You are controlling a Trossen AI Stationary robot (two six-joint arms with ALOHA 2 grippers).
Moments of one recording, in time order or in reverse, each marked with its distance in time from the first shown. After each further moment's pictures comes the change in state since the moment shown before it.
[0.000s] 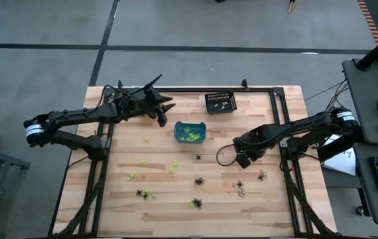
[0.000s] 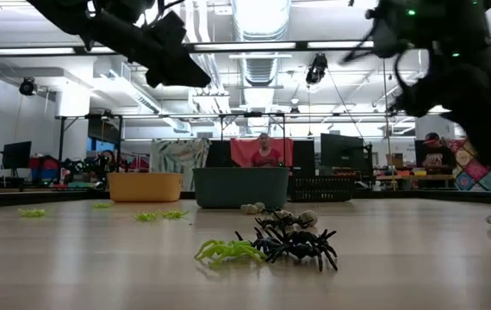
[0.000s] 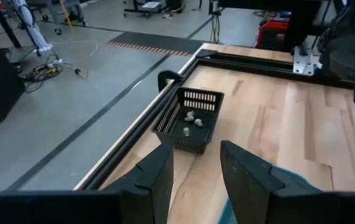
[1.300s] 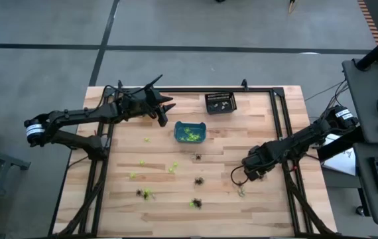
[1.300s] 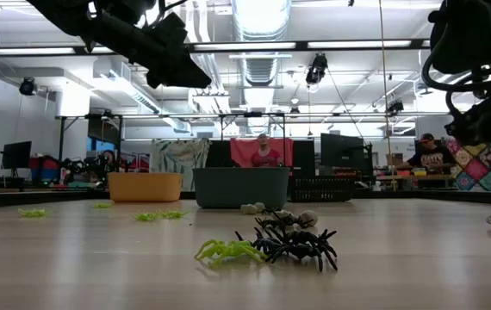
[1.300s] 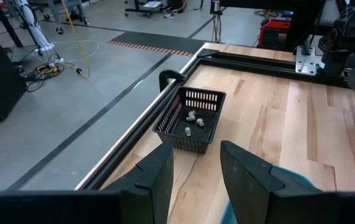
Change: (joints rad) left arm 0.000 0.007 -0.001 0.008 -0.001 0.000; right arm 0.252 0.004 -0.198 0.172 -0.075 0.306
